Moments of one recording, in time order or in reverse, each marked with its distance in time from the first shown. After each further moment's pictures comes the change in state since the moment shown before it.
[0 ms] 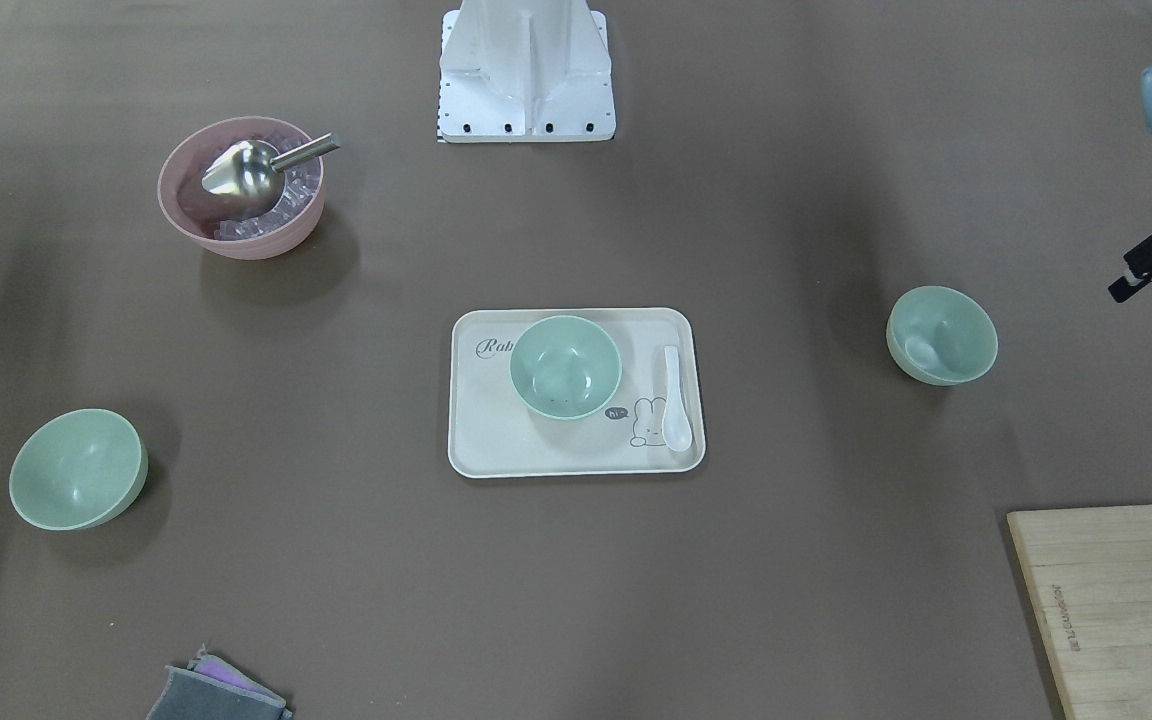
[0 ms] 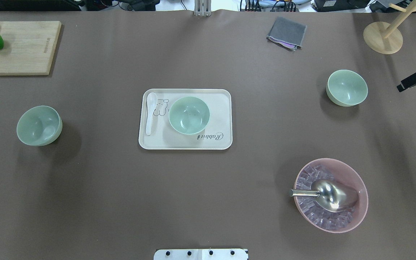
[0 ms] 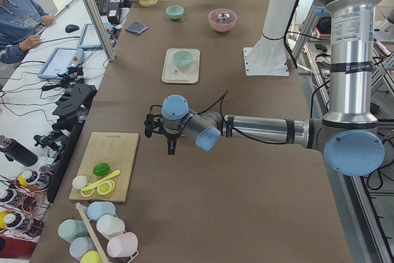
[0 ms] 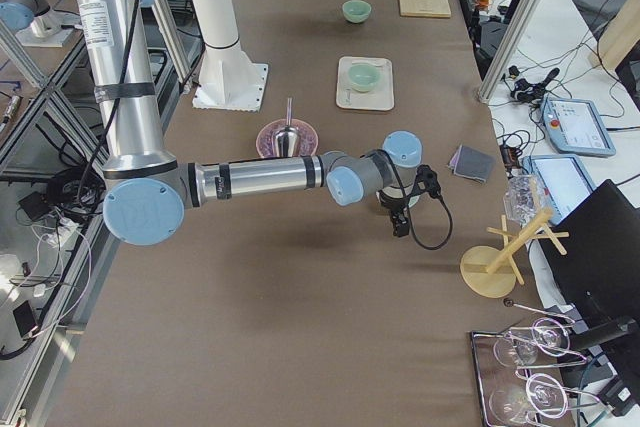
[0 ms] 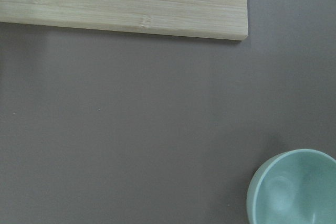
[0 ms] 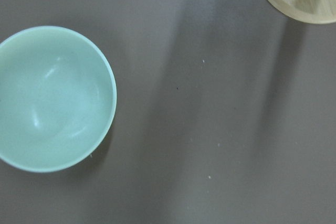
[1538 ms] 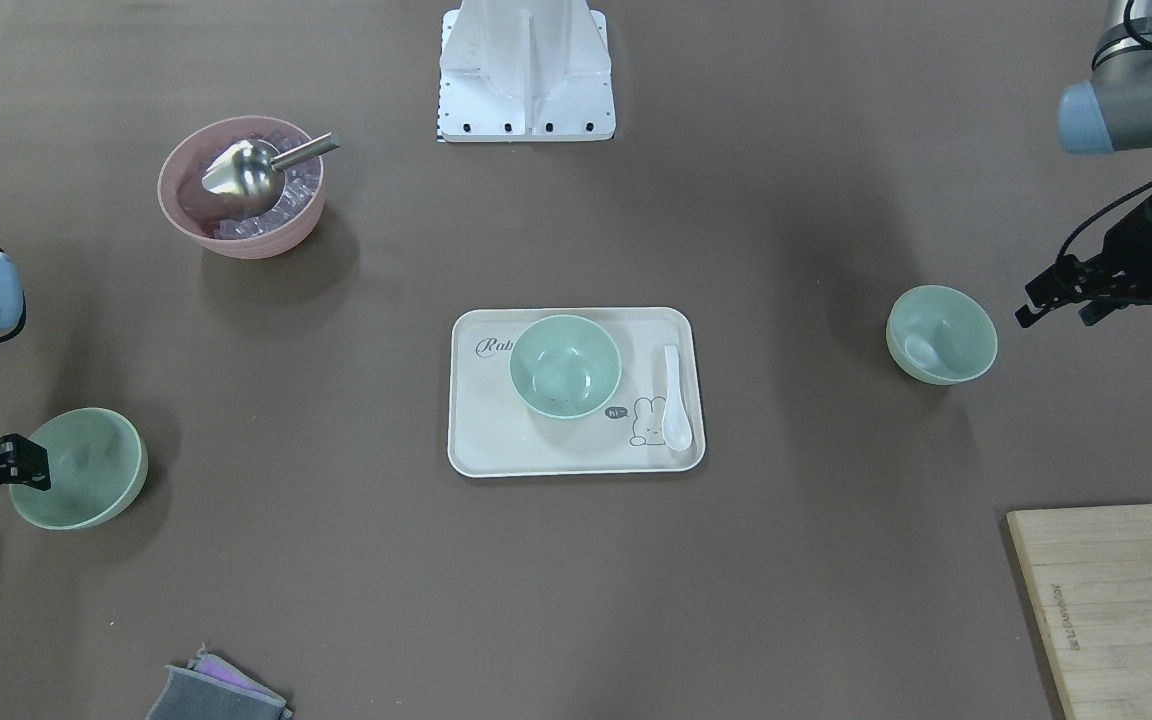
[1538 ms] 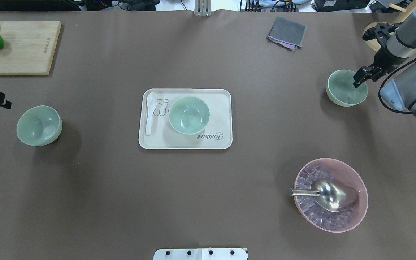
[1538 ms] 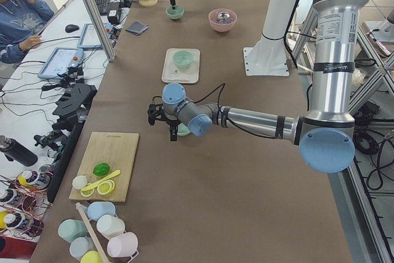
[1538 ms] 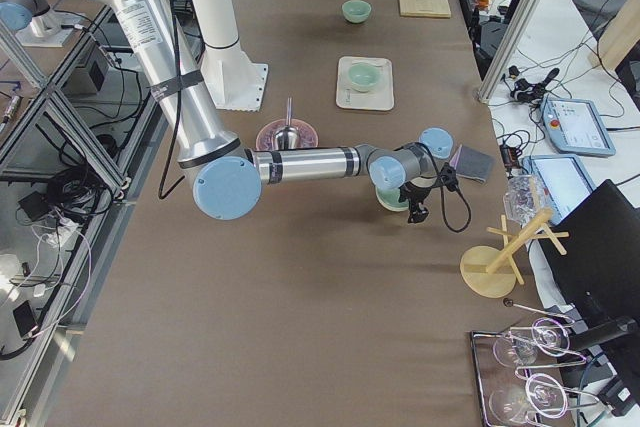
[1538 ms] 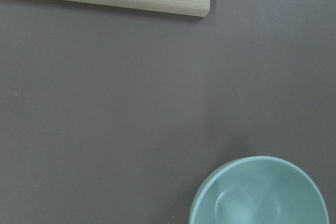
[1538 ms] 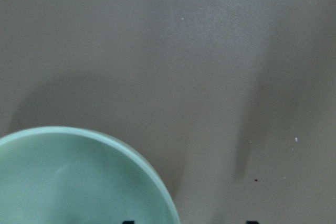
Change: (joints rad) left arm 0.145 -0.056 -0.007 -0.001 0.073 -0.157; right arm -0.116 0.210 -0.265 0.002 -0.010 0.071
